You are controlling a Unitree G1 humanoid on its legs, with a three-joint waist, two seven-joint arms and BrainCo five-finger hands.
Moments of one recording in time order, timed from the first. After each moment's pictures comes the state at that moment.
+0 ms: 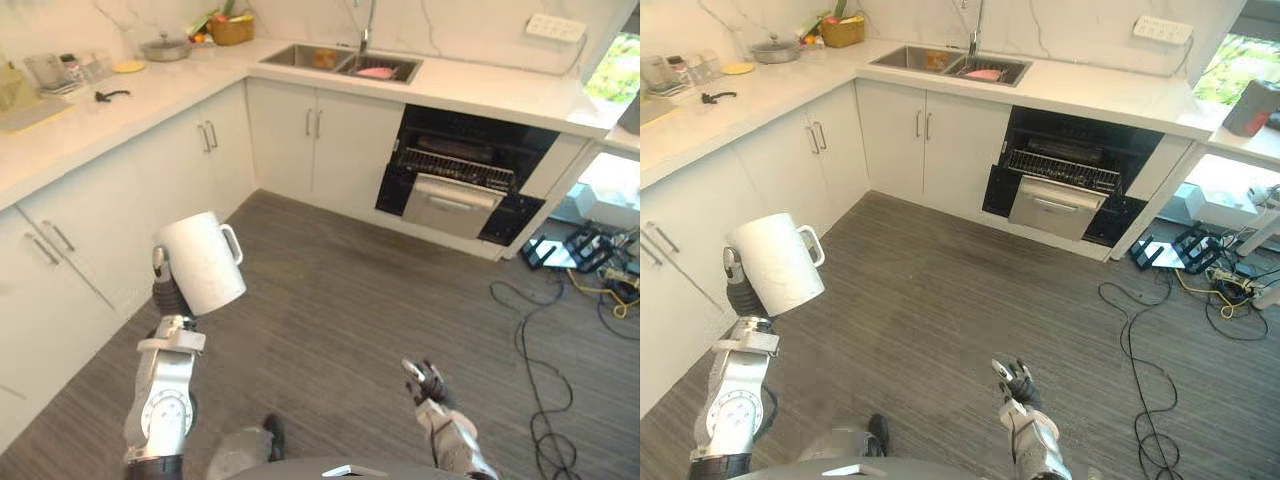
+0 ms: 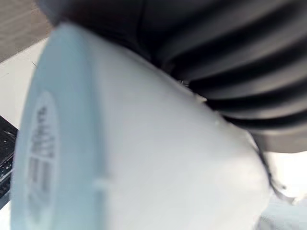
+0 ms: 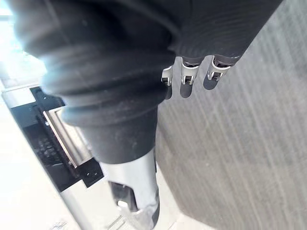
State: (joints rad) left arm 0.13 0.05 0.14 -0.18 -0.86 0.01 -0.28; right arm 0.05 -0.10 -0.16 0.75 0.72 -0.10 0.14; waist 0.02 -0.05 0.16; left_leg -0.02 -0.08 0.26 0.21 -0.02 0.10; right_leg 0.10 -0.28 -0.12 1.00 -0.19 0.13
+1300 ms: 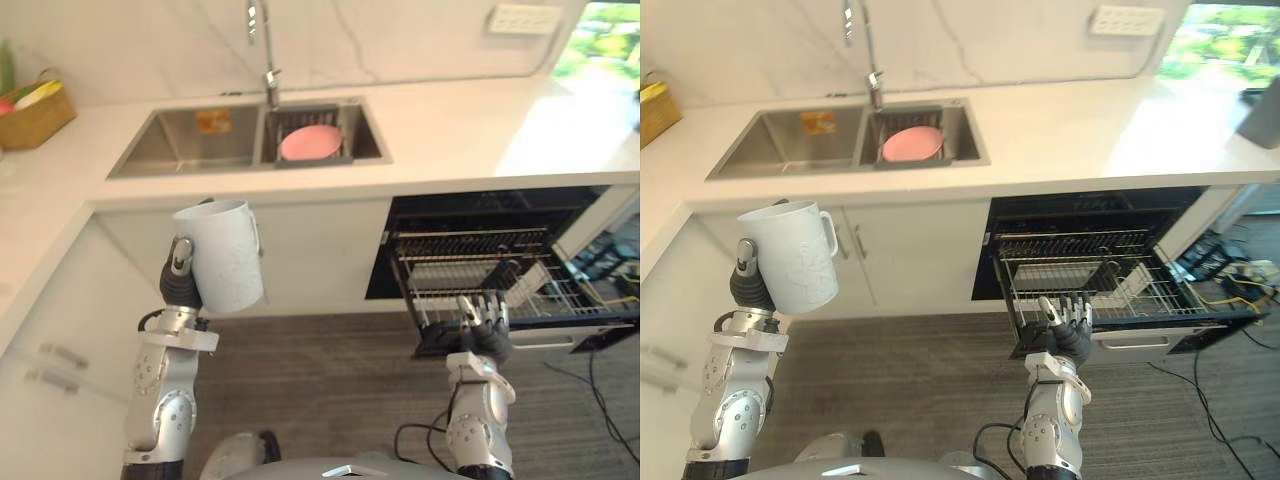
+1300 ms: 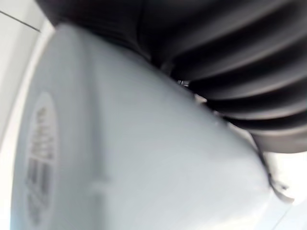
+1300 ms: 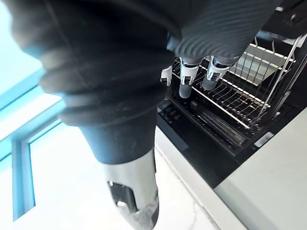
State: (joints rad) left arm 0.14 0.06 0.02 -0.36 -0.59 -0.10 -0.25; right arm 0.15 -0.01 -0.27 0.09 0.71 -0.26 -0.03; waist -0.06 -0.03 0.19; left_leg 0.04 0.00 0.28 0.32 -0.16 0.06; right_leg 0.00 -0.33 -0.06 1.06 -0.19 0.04
